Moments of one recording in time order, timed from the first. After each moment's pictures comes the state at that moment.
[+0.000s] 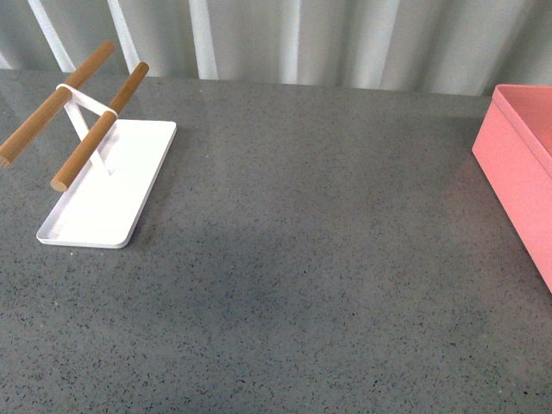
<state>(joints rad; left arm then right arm) 0.00 0.00 0.02 0.00 0.00 0.00 -0.10 1.59 0.94 -0.14 0.41 -0.13</state>
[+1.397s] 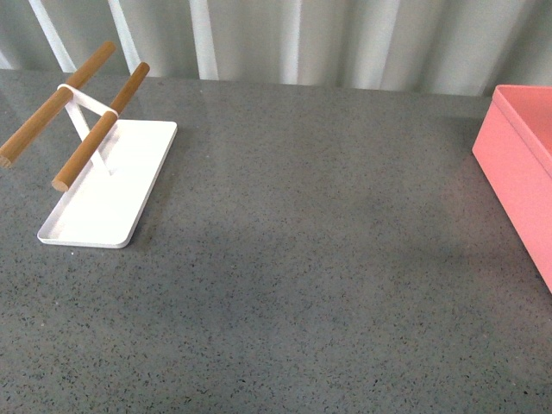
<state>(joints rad) 0.00 0.00 0.02 0.00 0.00 0.00 0.00 0.73 0.02 0.70 0.00 -0.01</state>
